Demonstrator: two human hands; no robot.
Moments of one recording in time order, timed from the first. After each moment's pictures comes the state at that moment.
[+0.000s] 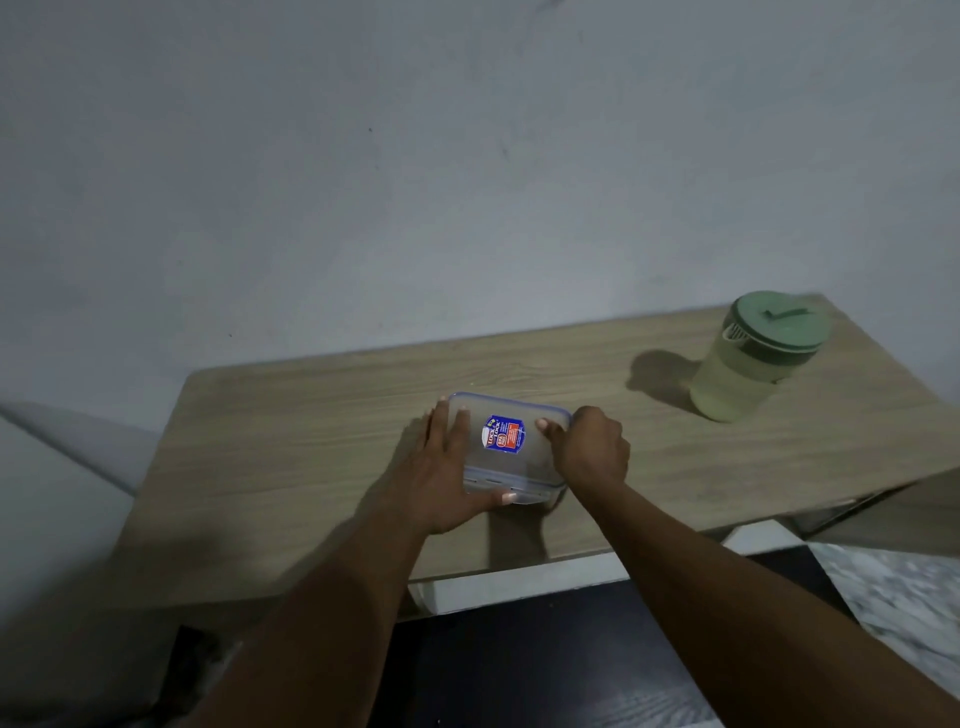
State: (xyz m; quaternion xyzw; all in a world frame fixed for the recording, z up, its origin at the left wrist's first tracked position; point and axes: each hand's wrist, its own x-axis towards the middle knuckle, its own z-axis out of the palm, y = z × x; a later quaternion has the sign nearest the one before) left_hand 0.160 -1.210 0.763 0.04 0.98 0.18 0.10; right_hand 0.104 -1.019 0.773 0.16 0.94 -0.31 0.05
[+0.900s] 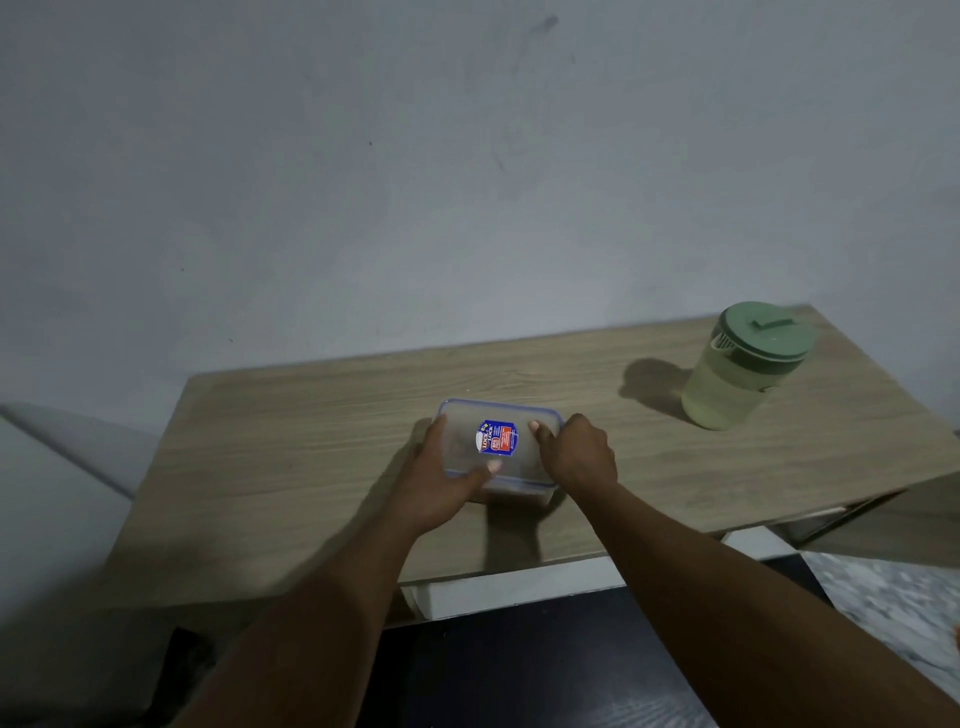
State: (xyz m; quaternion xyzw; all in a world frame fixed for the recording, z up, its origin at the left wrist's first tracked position) left_hand 0.170 -1.198 0.778 -0.11 0.88 0.46 0.08; right_hand 0.098 -1.013 0.764 0.14 0.92 -0.34 0.10
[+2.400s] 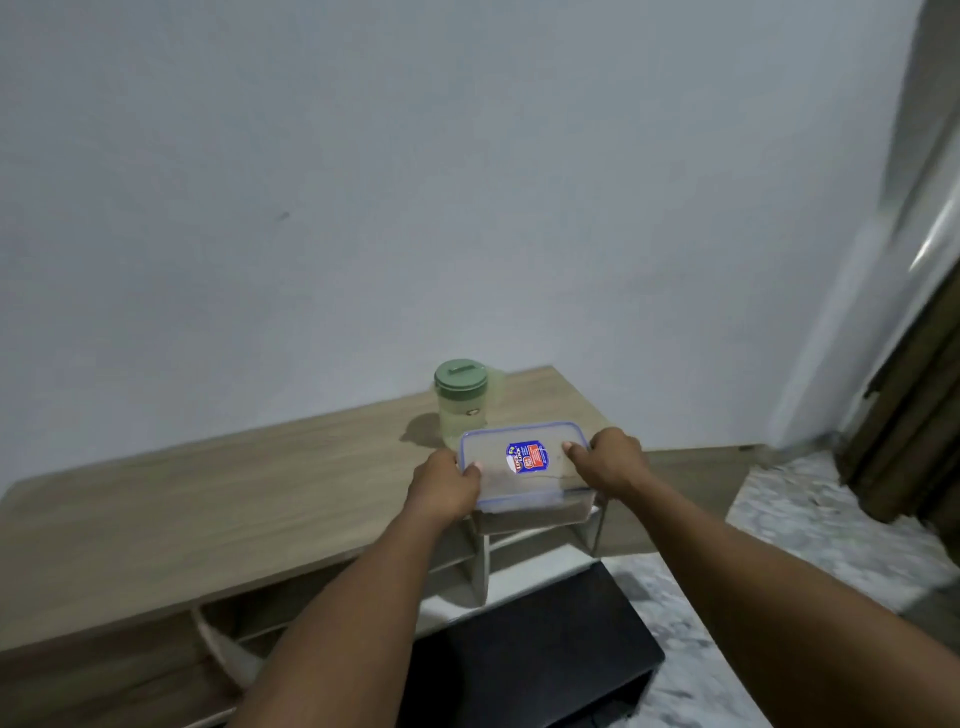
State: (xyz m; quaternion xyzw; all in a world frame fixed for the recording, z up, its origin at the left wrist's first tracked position) left_hand 0.272 -0.846 0.888 -0.06 0.91 0.42 0.03; right_hand 0.251 -0.612 0.890 0.15 0.94 -0.30 0.00
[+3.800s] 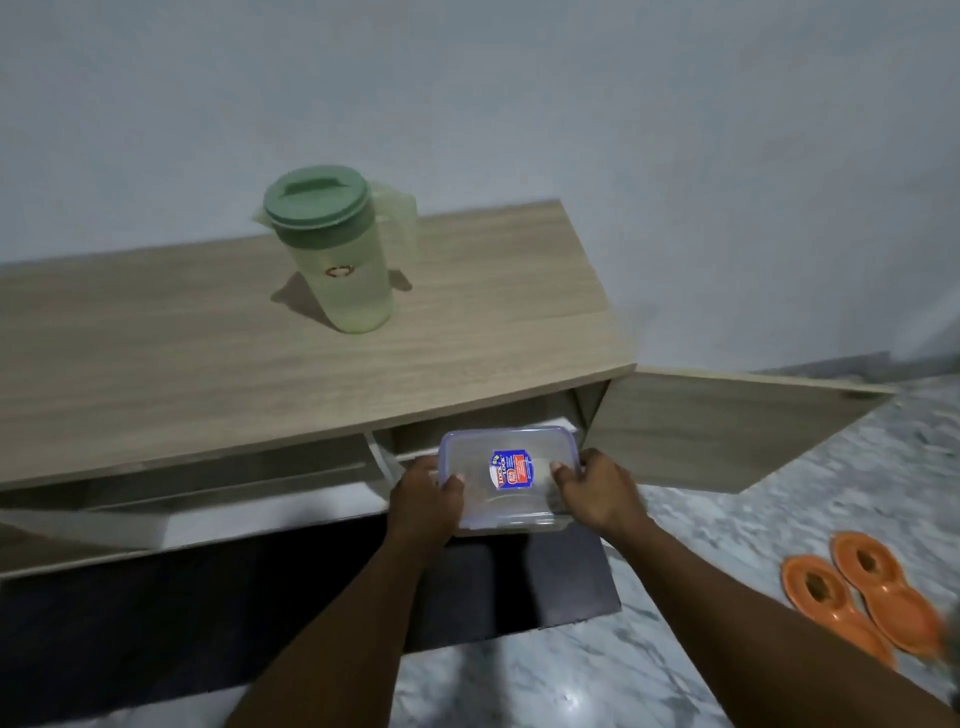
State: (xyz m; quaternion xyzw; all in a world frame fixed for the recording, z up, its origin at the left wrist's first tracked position) left_hand 0.176 -0.648 0.644 -0.27 0.86 0.43 0.08; right_hand 0.129 -0.442 0.623 0.10 0.91 -0.36 0.18
